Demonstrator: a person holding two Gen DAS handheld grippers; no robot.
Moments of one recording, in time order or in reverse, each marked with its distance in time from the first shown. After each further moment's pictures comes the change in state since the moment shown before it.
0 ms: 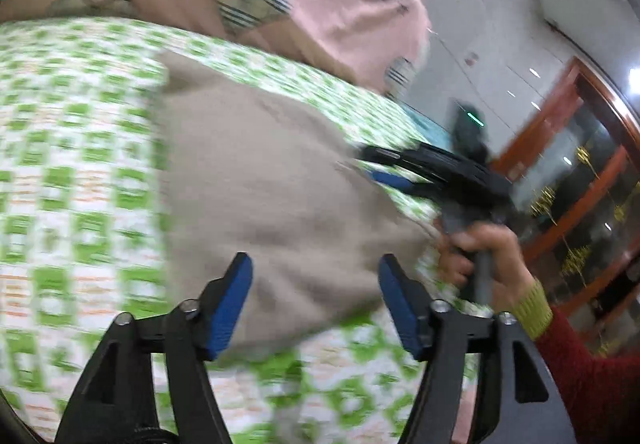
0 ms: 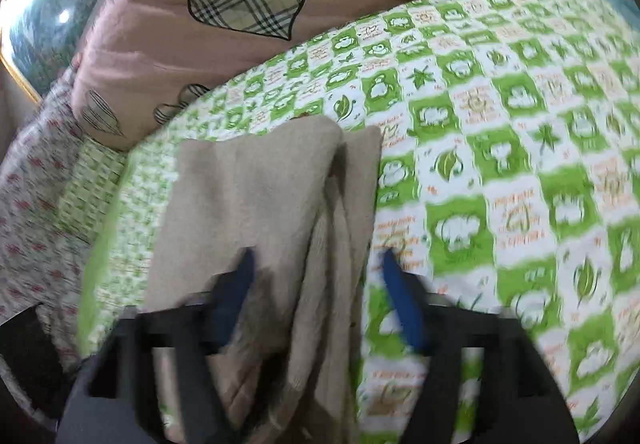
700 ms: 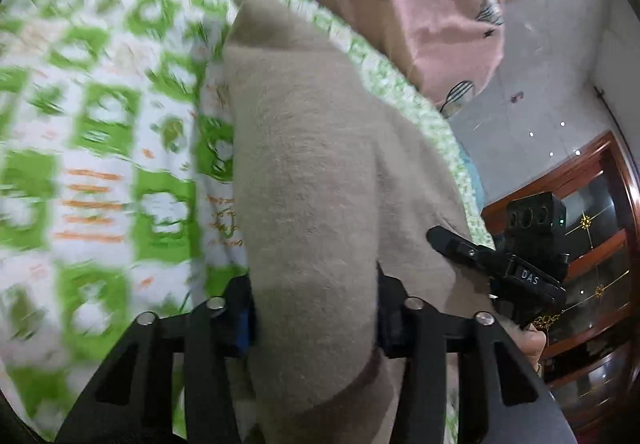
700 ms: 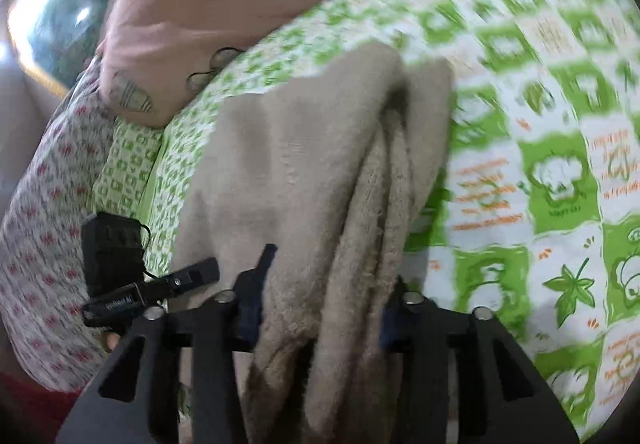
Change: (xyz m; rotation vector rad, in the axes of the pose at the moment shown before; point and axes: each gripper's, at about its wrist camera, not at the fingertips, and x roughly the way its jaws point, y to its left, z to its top) left arm 0.073 0.089 0.043 -0.254 0.107 -0.059; right arm 0.039 0.025 -0.019 -0.015 0.108 0.154
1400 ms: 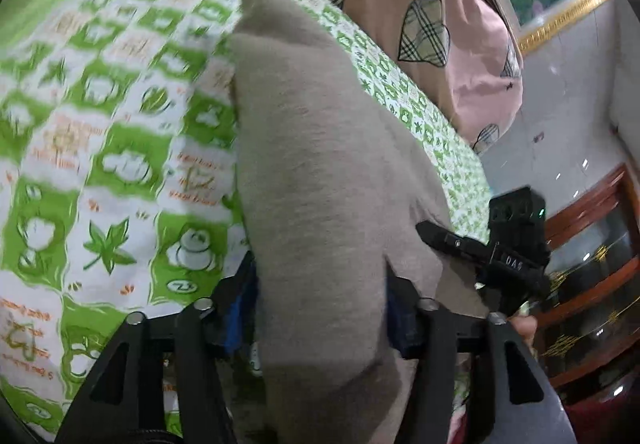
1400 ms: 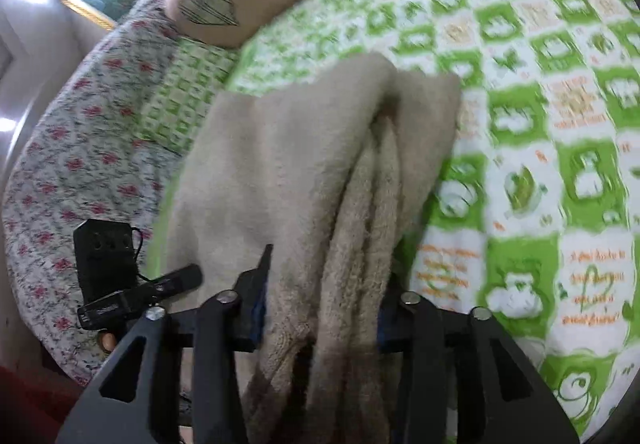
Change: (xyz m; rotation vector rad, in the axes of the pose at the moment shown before) left arm -0.182 0.112 -0.103 -0.128 -0.133 0.094; right arm 0.110 0.131 -0.089 -0.088 0.140 0.158
